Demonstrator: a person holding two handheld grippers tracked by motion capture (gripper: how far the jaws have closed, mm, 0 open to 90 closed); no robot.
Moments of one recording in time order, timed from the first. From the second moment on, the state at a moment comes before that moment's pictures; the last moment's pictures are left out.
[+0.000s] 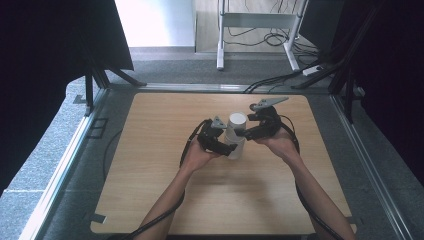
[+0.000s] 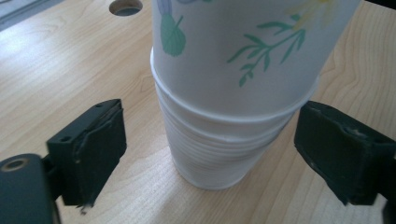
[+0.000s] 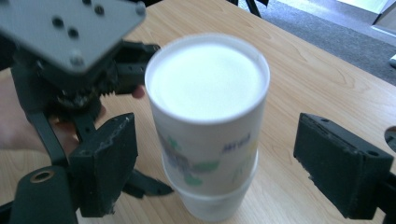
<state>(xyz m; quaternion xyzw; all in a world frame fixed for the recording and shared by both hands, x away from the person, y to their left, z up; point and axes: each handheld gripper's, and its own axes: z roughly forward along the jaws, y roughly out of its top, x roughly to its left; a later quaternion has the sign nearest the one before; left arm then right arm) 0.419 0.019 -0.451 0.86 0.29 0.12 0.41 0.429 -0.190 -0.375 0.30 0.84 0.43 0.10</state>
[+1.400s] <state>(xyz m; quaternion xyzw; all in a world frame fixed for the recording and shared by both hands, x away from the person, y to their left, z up) 0.412 0.026 -0.446 0.85 0.28 0.11 0.43 0.430 -0.184 -0.318 0.26 0.86 0.43 0.11</state>
